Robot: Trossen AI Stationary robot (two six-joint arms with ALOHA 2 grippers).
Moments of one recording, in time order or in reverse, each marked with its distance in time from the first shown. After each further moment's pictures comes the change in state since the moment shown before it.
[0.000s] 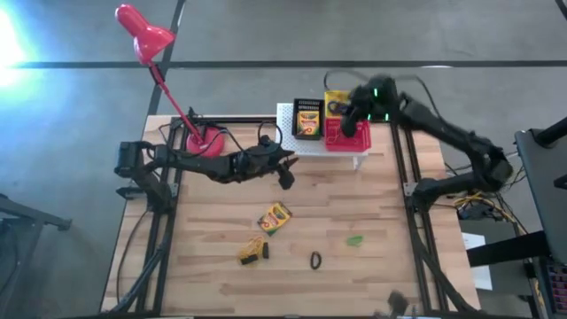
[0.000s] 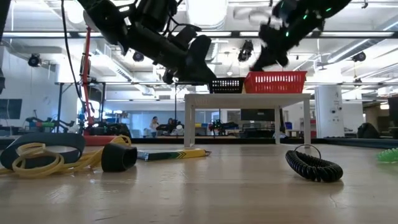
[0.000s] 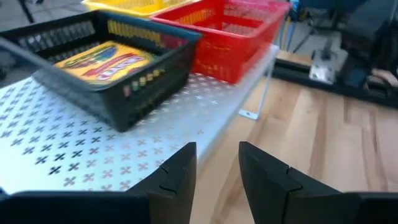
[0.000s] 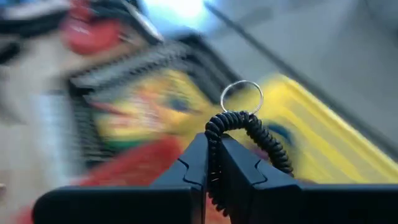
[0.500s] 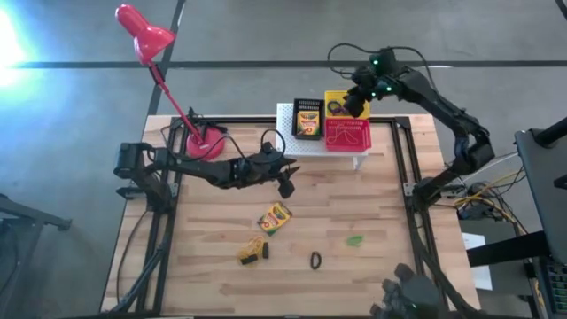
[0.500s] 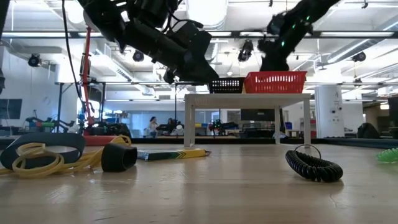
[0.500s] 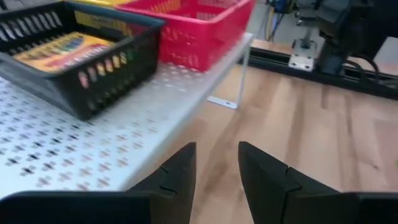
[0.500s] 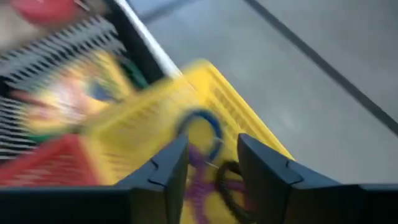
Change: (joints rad) left arm -0.055 0.000 0.001 -0.030 0.001 0.002; right arm -0.209 0.230 0.329 -0.314 -0.106 -0.164
